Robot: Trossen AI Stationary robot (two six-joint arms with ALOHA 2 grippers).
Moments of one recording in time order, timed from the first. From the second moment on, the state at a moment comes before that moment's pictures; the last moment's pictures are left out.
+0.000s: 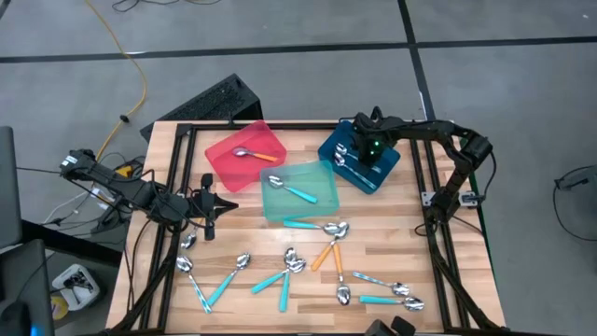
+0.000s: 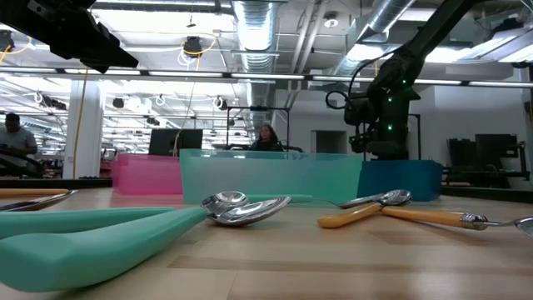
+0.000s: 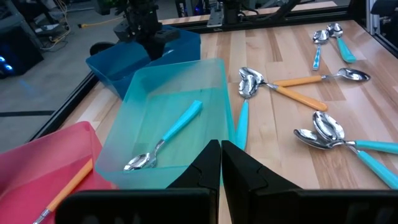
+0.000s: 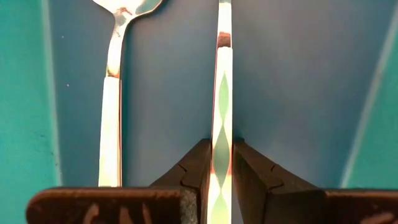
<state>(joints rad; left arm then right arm) -0.41 0.58 0.42 -0.31 -0.56 -0.13 -0.76 1.72 0.98 -0.68 -0.06 -0.18</state>
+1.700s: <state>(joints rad) -0.41 0.58 0.42 -0.31 -0.53 -0.12 -0.11 1.46 1.27 -0.64 -0.17 0.08</state>
